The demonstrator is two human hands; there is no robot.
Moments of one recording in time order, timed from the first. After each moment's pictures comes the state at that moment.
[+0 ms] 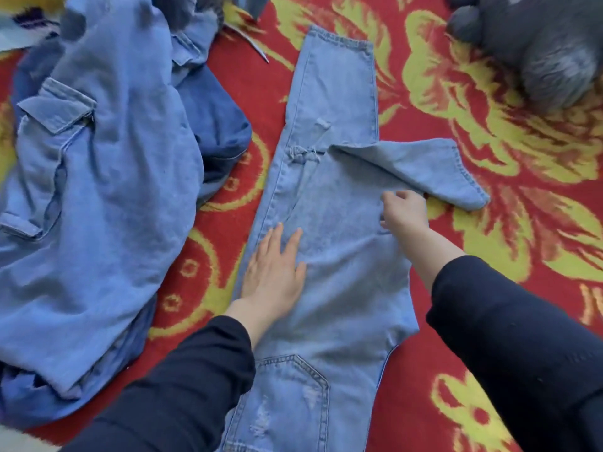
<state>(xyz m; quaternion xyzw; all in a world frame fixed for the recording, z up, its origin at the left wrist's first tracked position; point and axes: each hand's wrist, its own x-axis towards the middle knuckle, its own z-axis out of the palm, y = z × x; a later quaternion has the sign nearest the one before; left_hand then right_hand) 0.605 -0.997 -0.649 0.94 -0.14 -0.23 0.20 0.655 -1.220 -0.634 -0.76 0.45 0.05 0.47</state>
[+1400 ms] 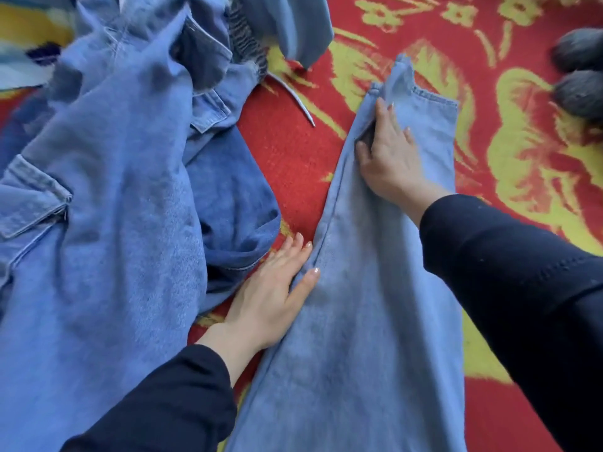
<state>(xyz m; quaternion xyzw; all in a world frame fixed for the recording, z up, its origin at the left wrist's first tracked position) 0.770 -0.986 -0.689 0.90 -0.13 -0.17 0.38 0.932 -1.197 -0.665 -0.98 0.01 0.03 0.21</state>
